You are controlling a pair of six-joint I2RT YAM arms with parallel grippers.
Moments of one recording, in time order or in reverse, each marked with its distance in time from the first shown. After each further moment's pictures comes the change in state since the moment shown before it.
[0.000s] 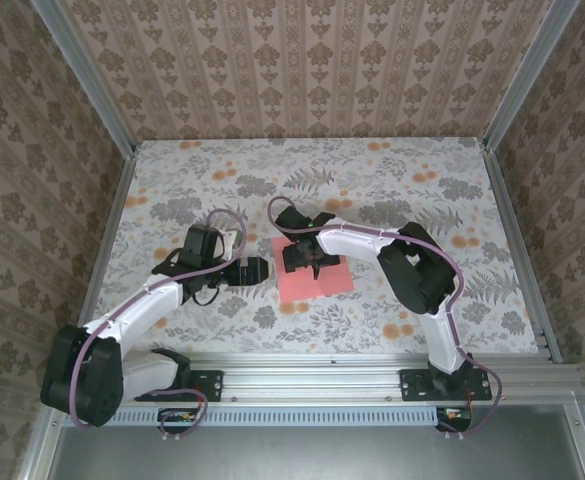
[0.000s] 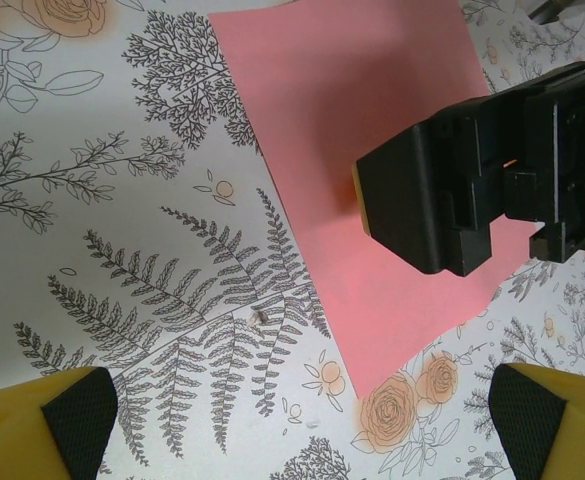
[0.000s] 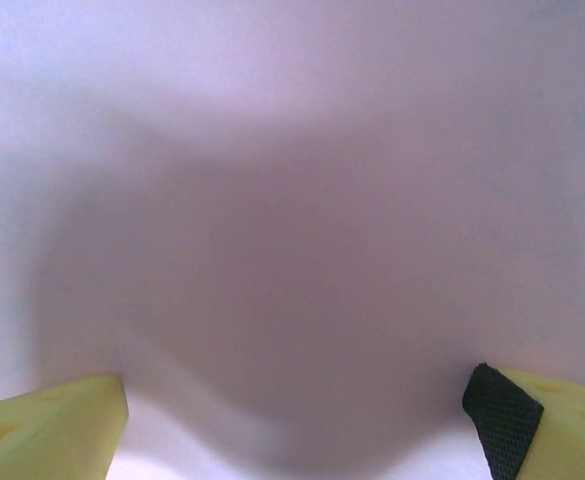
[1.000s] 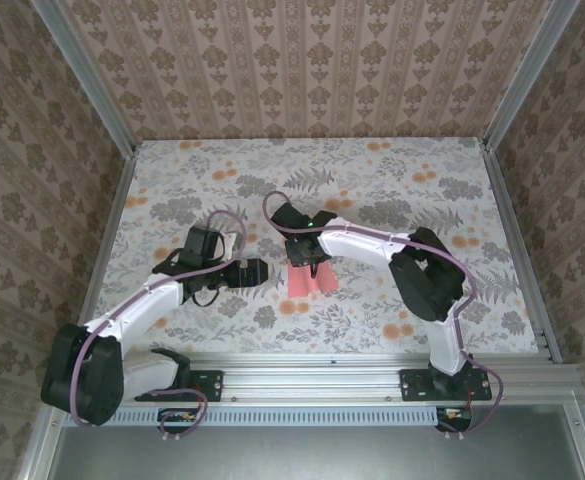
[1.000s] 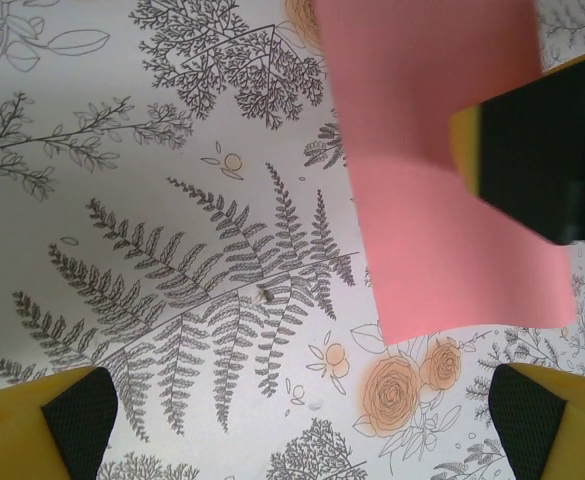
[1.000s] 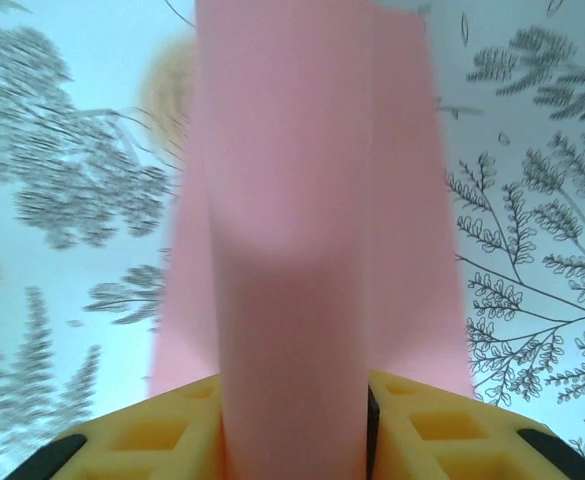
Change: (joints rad) left arm 0.001 -0.003 0.008 -0.056 -0.006 -0.019; right arm 0.037 -0.108 0.009 -0.006 0.026 -0.013
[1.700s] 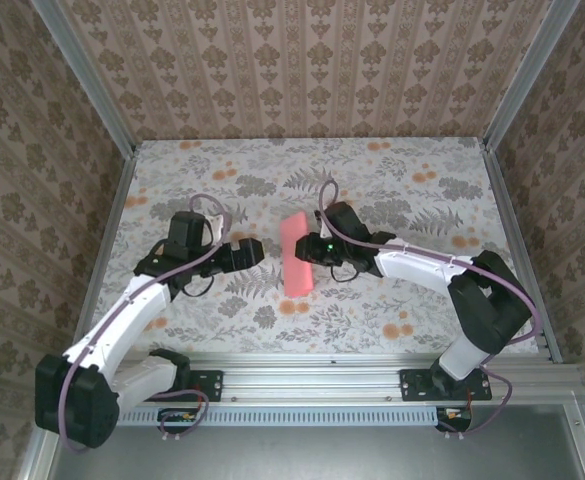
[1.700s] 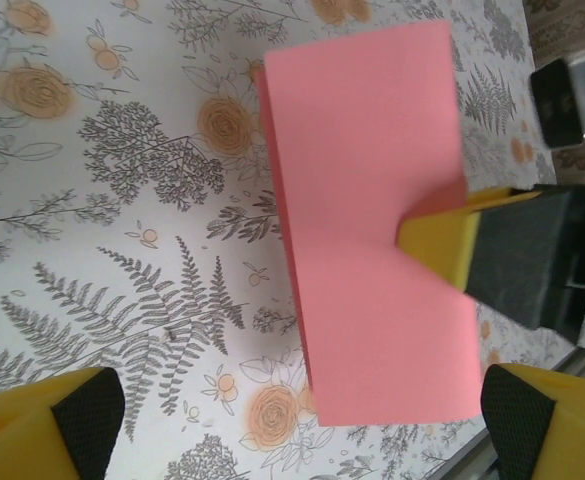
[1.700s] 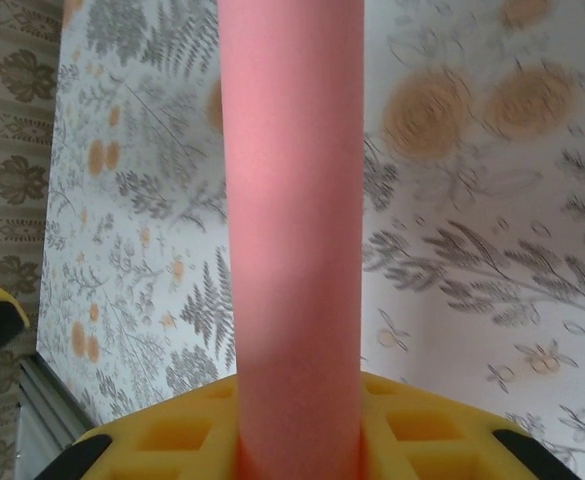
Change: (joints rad) left arm 0.029 -0.096 0.126 -0.061 0.088 -0.132; right arm -0.150 -0.364 -0.549 0.657 -0.514 0.211
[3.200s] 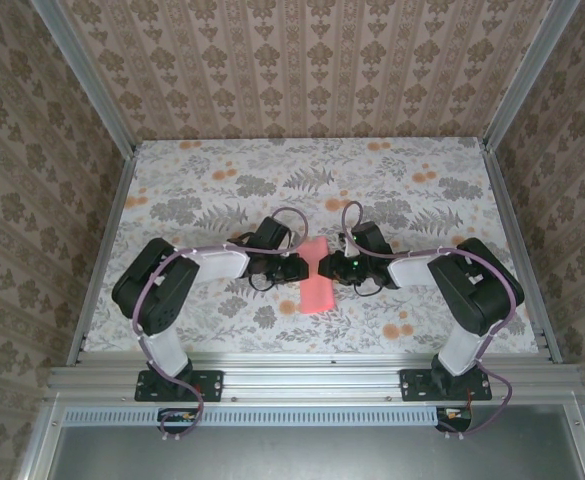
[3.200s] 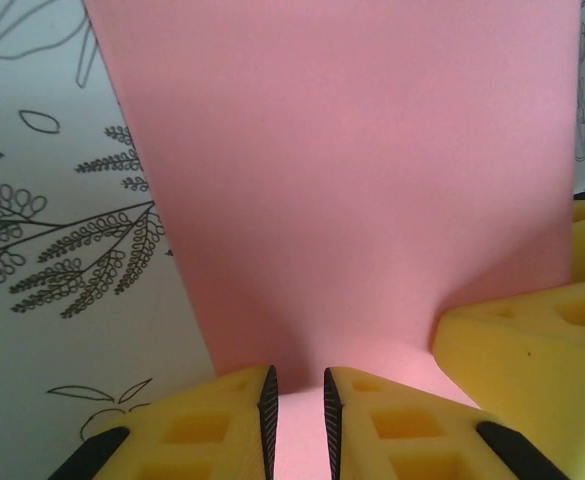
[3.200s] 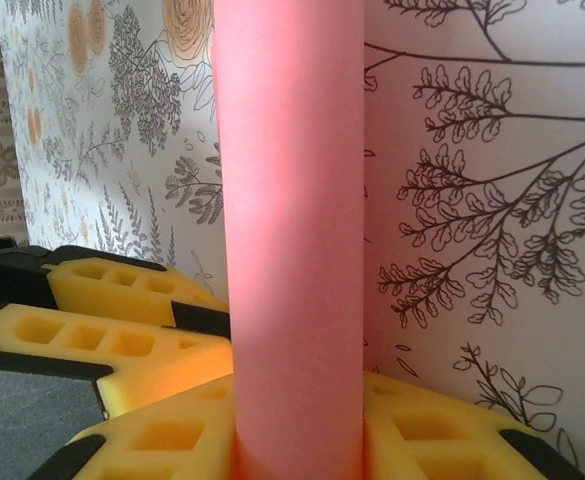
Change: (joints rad) left arm -0.331 0.700 0.166 0.304 -0.072 -0.166; right arm -0.170 0.112 -0.262 0.301 -0.242 -0.006
